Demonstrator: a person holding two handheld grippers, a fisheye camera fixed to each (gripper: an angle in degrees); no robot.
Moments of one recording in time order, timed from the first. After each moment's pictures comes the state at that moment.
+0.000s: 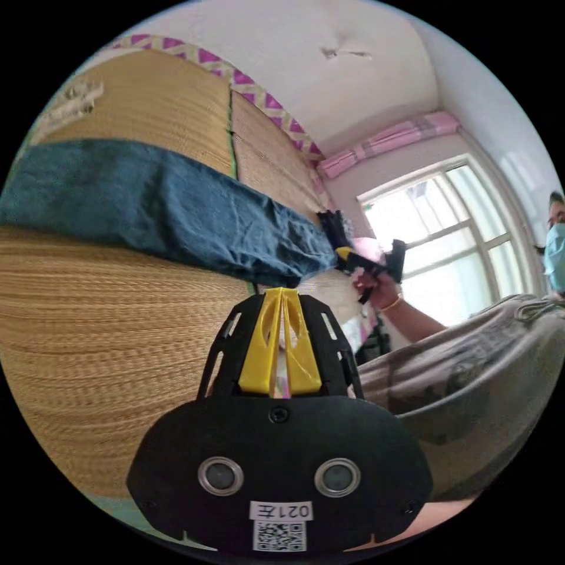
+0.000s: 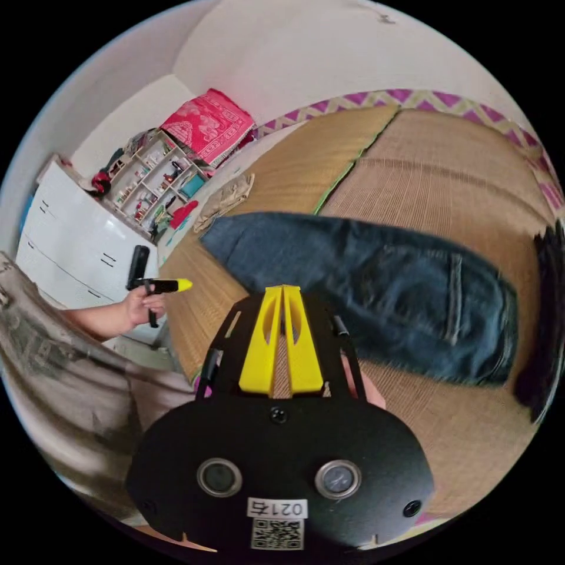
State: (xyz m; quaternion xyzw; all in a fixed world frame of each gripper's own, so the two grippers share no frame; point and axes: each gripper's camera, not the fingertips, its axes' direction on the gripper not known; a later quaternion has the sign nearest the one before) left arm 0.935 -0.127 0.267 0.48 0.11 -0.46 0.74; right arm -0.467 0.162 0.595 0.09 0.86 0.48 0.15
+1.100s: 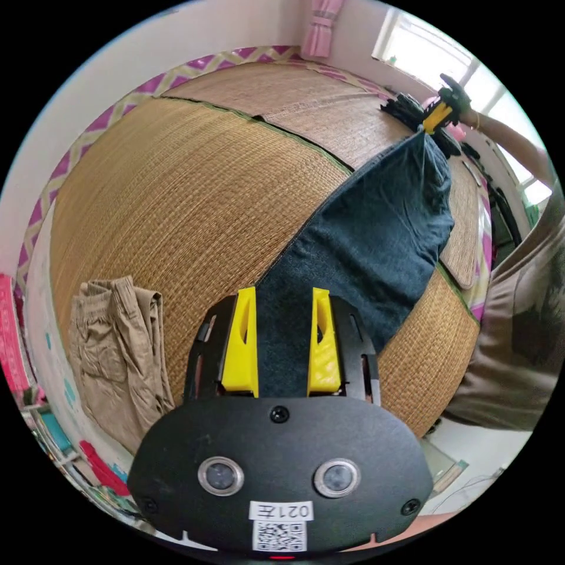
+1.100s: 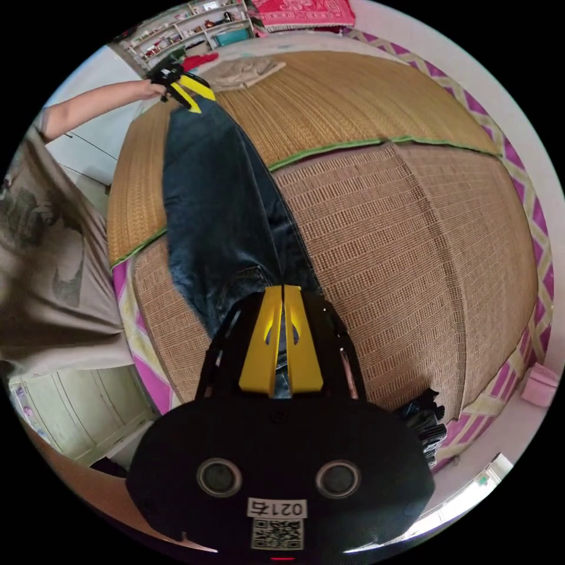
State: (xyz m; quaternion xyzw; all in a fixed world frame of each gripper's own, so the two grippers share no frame) left arm 0.553 -0.200 0.091 0.15 -0.15 -0.27 0.94; right arm -0.497 -0.022 0.464 -0.24 0.68 0.67 0.18
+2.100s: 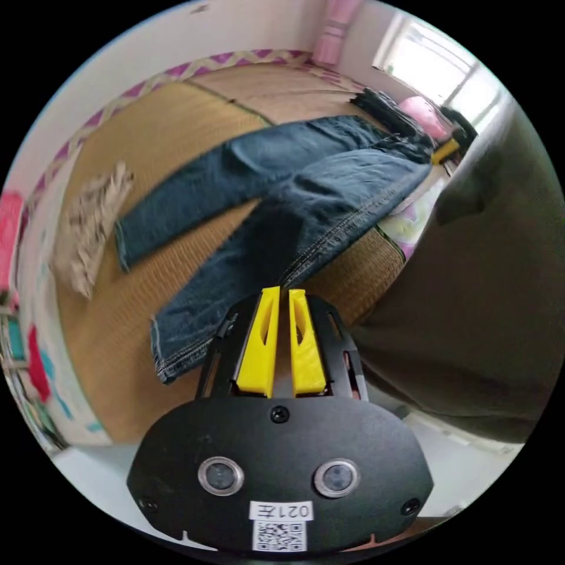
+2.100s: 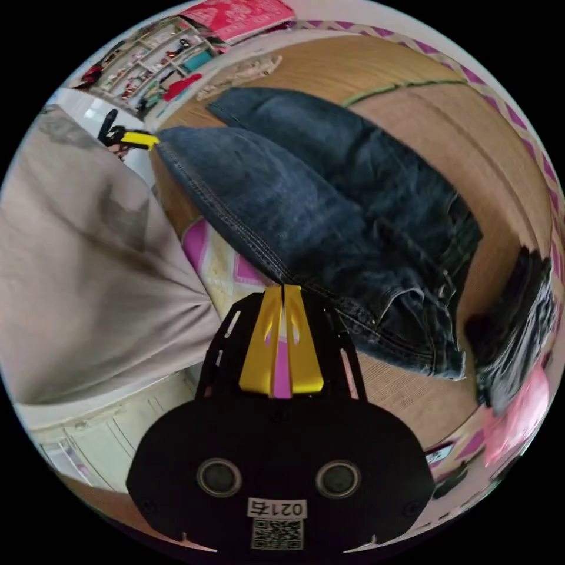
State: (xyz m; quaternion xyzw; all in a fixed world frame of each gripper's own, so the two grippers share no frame) left arm 0.853 -0.011 0.183 0.20 -0.09 -0.40 0.89; right arm -0.497 0.107 0.757 -0.08 0.70 0.70 0.12
